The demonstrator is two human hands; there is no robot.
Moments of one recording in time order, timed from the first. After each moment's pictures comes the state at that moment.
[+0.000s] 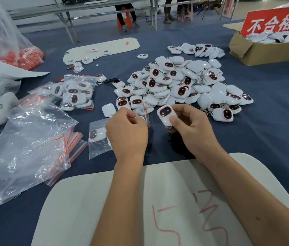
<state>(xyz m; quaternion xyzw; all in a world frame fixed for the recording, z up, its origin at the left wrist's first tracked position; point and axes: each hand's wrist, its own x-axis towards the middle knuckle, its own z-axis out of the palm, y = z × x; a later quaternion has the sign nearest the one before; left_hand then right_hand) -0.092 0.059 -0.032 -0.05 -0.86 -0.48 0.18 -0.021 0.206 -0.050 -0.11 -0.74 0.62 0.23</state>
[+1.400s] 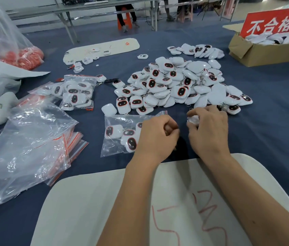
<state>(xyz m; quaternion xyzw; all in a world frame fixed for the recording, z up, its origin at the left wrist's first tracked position) -0.076 0.089 -0.045 -0.28 -0.80 -0.52 -0.09 -0.010 0.219 -0.045 -0.30 -0.90 0.22 0.22</state>
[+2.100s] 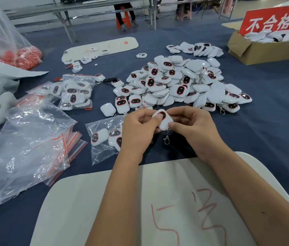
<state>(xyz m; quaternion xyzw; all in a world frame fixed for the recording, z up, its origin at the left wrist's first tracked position) -0.094 0.071 -0.038 -0.12 -0.72 -0.68 -0.12 -0.018 0.216 -0.052 -0.10 -0.69 0.69 0.19</state>
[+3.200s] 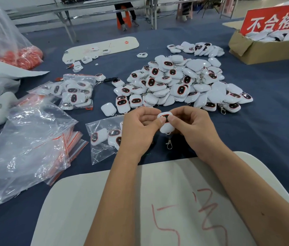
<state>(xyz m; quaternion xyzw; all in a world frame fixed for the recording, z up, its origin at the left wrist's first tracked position) -0.097 0.064 -0.039 -0.17 -0.73 -0.66 -0.10 -0.017 0.212 -0.046 -0.14 -0.72 0.66 0.19</state>
